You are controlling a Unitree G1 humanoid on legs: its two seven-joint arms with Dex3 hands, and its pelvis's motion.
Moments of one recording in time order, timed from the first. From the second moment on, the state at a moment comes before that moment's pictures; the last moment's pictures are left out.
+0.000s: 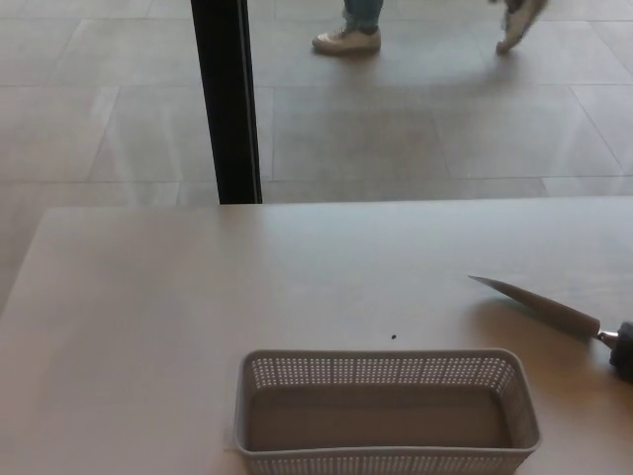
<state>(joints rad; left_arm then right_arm) 0.04 0.58 0.25 1.31 0.03 -0.04 -0.11 -0.20 -0.89 -0.19 0.32 0.05 -0.05 0.22</state>
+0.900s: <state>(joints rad) 0.05 0.58 0.25 1.32 0.03 -0.04 -0.11 -0.31 -0.96 0.30 0.45 -0.32 -0.09 0.24</state>
